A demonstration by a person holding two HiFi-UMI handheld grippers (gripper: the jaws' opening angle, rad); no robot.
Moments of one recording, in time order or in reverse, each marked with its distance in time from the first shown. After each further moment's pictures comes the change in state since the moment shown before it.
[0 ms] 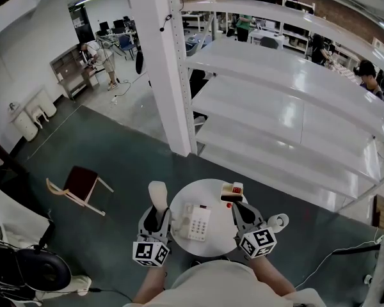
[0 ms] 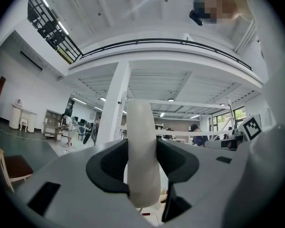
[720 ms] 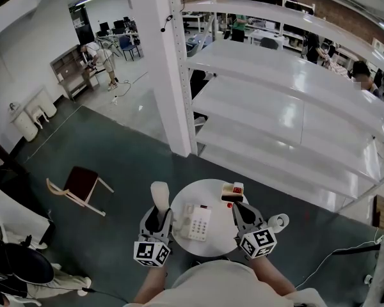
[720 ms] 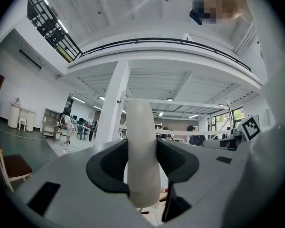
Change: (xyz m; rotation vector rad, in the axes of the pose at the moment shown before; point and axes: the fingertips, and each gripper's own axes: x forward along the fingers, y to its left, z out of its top) left arm -0.002 -0.002 0.000 -0.008 0.012 -0.015; right arm -0.001 0.004 0.002 -0.017 0.007 -0.001
